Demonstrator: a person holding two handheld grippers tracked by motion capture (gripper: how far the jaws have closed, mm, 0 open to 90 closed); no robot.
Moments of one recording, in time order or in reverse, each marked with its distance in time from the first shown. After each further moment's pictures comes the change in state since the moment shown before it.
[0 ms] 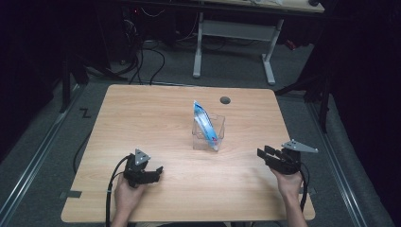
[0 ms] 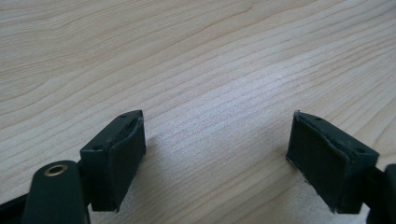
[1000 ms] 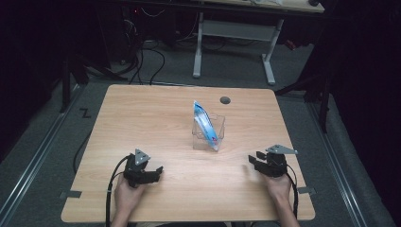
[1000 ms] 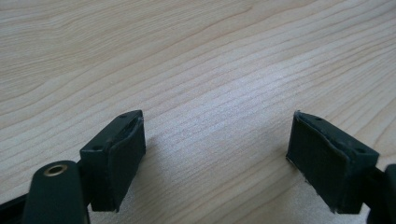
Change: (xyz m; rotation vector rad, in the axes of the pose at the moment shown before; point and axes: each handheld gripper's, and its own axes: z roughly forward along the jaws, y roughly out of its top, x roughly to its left) left arm 0.000 0.000 0.000 0.000 0.000 0.002; right arm 0.010 -0.023 0.038 0.122 -0.069 -0.084
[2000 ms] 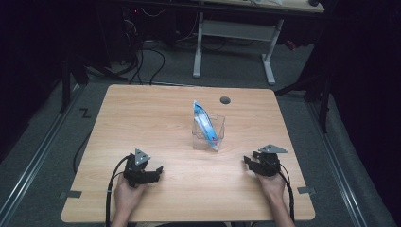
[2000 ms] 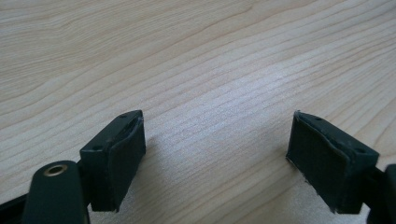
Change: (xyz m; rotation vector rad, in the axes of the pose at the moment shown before) left arm 0.000 0.000 0.000 0.000 0.000 0.000; right arm 0.006 -0.004 0.024 0.037 -0.041 -0.025
